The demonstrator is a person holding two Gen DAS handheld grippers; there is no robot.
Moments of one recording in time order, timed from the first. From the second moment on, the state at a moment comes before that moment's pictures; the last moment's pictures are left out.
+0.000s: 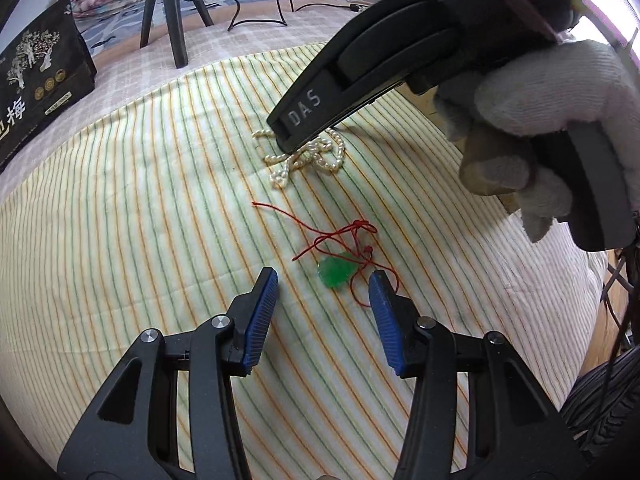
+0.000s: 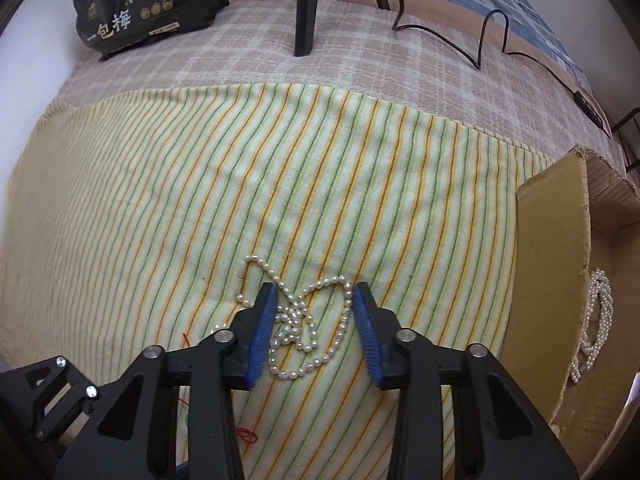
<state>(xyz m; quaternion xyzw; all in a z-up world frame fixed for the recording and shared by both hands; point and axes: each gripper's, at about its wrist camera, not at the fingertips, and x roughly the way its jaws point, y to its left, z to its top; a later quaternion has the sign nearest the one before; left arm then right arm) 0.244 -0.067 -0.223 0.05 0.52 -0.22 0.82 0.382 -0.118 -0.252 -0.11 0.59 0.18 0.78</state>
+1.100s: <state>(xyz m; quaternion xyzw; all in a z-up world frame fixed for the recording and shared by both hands) 0.229 -0.056 -0.185 0.03 0.48 -0.23 0.85 0.344 -0.200 -0.201 0.05 0.53 0.23 0.81</state>
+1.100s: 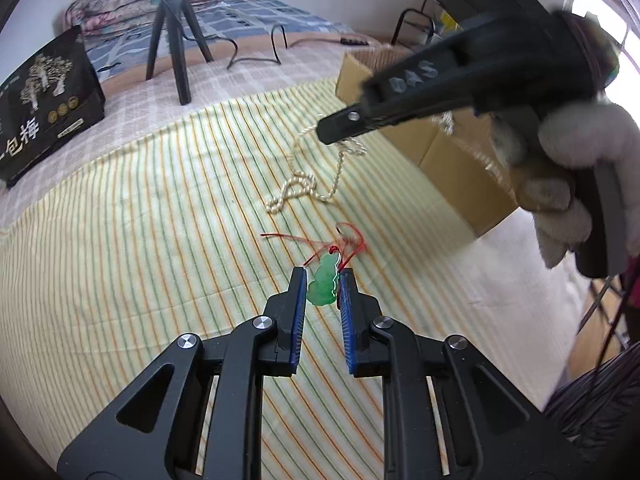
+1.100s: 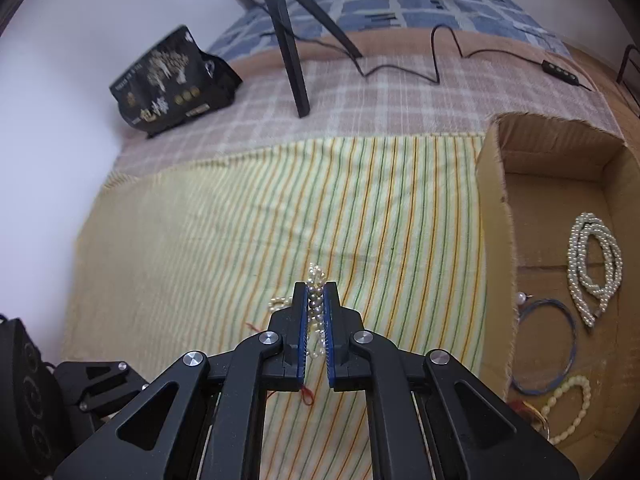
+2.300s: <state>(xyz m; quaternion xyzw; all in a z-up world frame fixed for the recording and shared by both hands) 0.235 -0.093 -0.061 0.00 0.37 -0.28 0.89 0.260 -0.332 -0.071 0.09 0.41 0.18 0.89</state>
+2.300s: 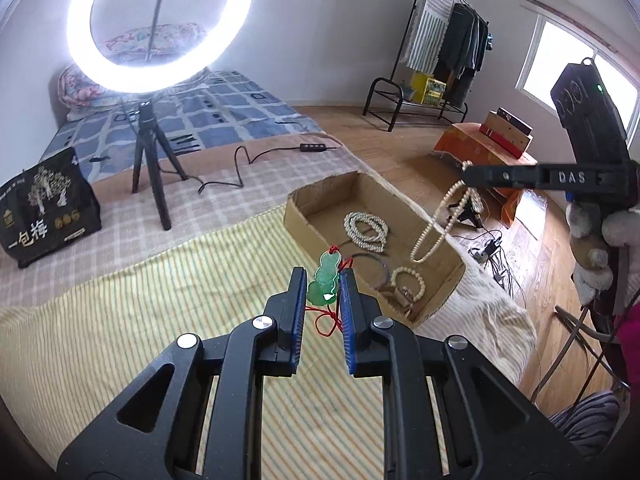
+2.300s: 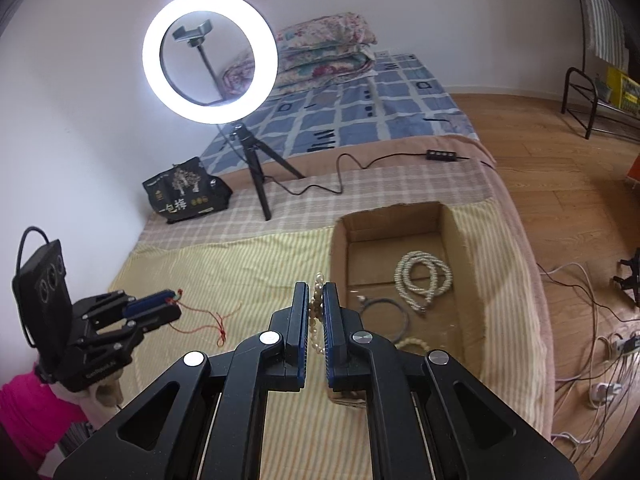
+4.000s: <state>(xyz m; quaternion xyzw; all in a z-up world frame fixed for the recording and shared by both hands) 0.373 -0.225 -0.120 0.02 0.42 -0.25 0.87 0.270 -0.396 -0.150 0.08 0.47 0.13 0.87</state>
